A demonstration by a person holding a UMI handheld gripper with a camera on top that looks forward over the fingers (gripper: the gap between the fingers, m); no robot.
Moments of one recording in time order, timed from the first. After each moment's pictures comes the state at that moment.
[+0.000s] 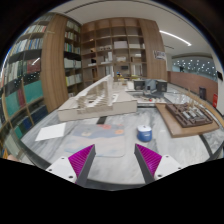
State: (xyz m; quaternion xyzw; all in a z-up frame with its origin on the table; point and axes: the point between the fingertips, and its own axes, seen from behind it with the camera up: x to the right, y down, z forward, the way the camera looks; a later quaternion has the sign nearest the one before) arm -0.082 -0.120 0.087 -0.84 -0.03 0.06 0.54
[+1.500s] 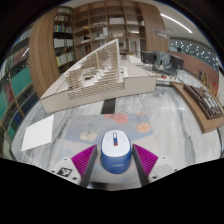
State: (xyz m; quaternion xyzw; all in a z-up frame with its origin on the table) arm -0.161 0.008 -0.014 -0.91 0.00 0.04 0.42
